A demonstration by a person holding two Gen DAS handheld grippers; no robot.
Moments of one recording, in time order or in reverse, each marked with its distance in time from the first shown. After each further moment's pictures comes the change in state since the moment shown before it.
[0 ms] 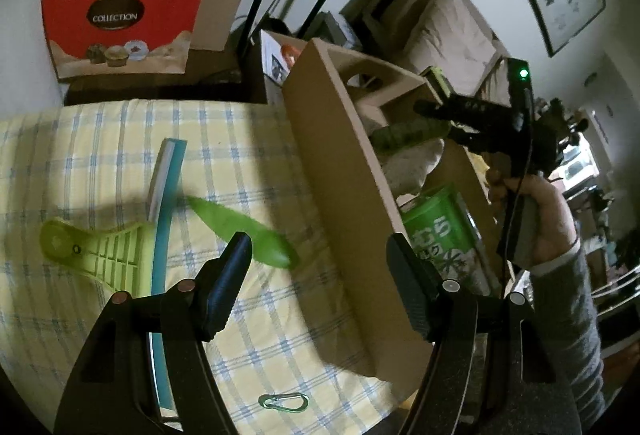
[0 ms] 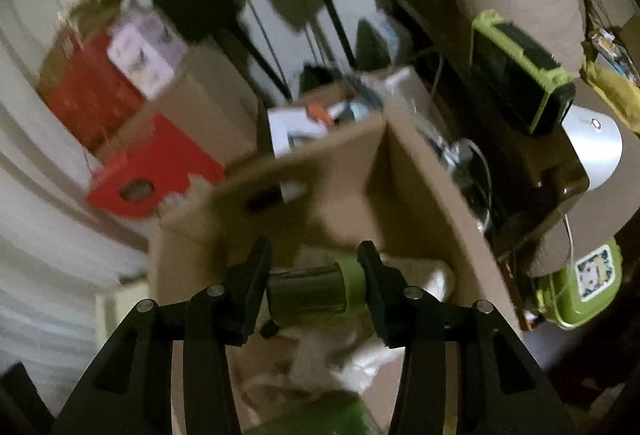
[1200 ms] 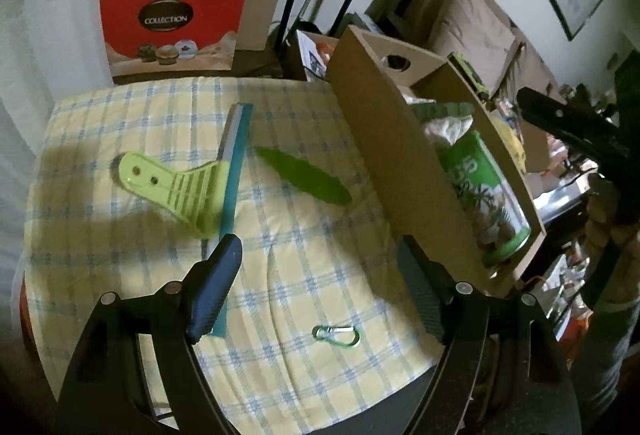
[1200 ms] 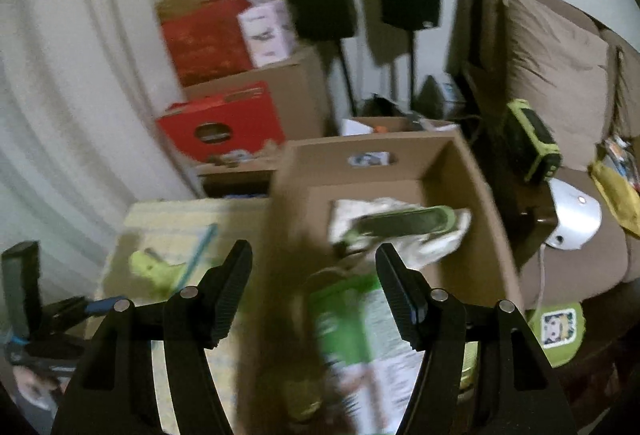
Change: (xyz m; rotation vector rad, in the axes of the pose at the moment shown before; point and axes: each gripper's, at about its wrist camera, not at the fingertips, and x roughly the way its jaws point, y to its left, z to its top) left arm -0.049 0.013 -0.063 0.043 -0.029 0.149; right arm -0.133 0.095 -0.117 -0.334 -0.175 0.102
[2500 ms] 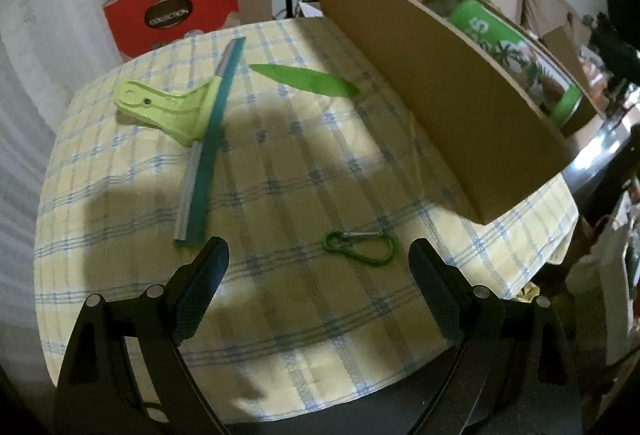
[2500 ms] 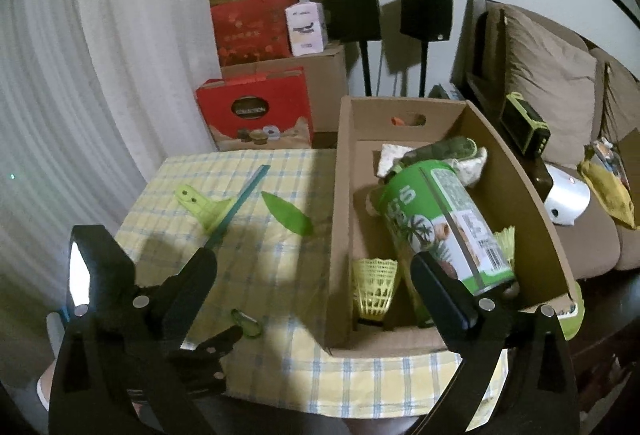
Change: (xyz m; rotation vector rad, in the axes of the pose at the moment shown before) left arm 0.042 -0.036 -0.097 0.194 0.002 0.224; right arm -0.047 0.071 -0.119 -0.043 -0.079 -0.070
